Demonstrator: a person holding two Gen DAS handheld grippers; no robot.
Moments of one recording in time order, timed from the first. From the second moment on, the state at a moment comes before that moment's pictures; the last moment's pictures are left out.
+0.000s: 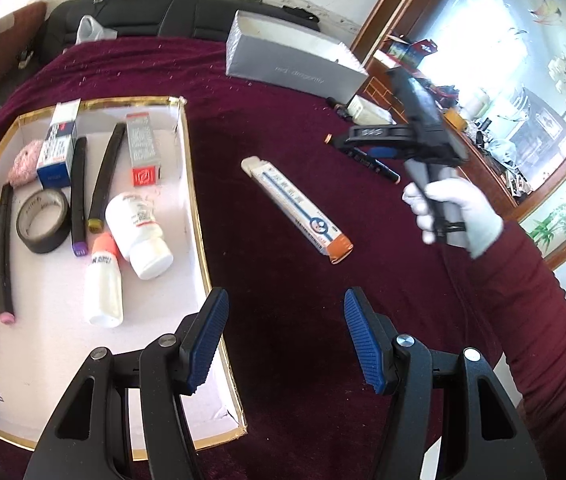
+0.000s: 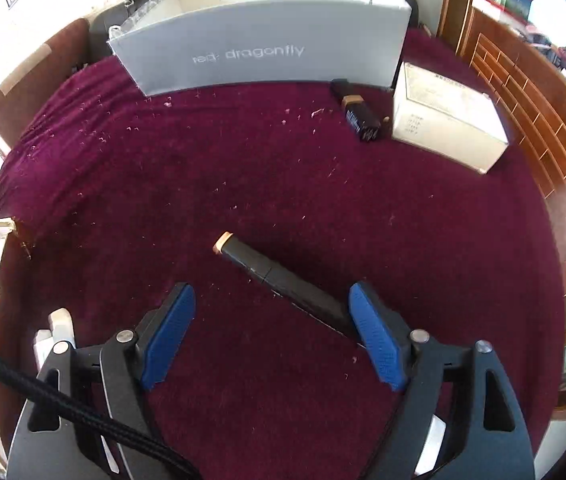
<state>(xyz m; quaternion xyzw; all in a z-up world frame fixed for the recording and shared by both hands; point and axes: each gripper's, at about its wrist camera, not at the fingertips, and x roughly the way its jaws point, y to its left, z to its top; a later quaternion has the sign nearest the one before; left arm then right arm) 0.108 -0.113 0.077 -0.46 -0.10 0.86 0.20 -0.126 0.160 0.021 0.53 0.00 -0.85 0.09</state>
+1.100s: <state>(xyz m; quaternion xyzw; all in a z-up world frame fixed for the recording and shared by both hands) -0.019 -0.008 0.022 -0.50 0.00 0.86 0.06 -0.028 0.172 0.021 0.54 -0.09 -0.83 0.10</state>
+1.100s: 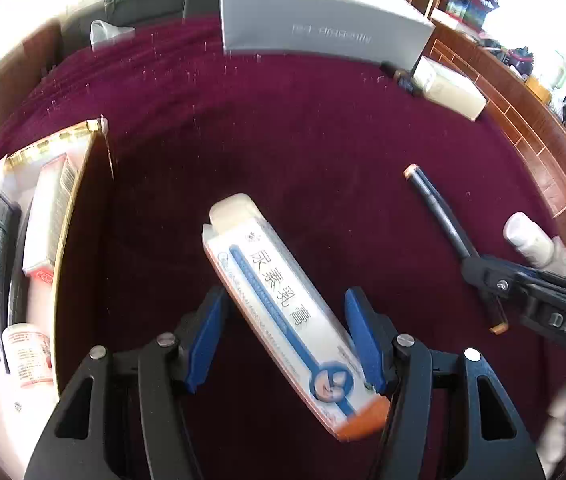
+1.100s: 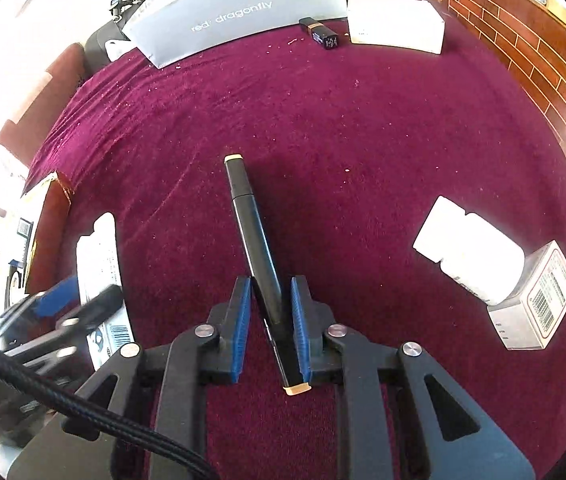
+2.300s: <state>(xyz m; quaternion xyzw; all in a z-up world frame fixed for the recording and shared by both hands) 0.049 -0.037 0.049 -0.46 -0.04 0.87 0.17 0.004 0.149 0.039 0.50 -0.07 -0.86 0.08</state>
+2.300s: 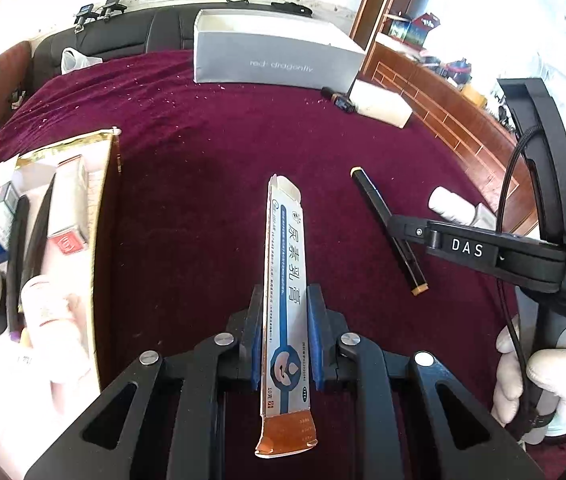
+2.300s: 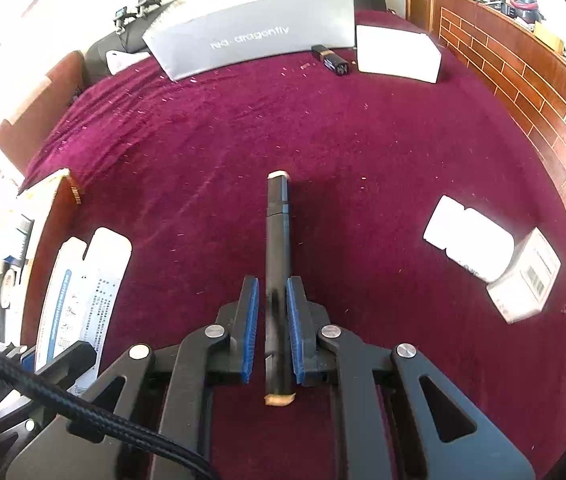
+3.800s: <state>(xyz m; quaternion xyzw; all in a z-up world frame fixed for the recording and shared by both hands) 0.131 -0.198 0.076 -0.40 -0.14 0.90 0.10 0.039 0.097 0.087 0.44 -0.15 -0.86 0.20</state>
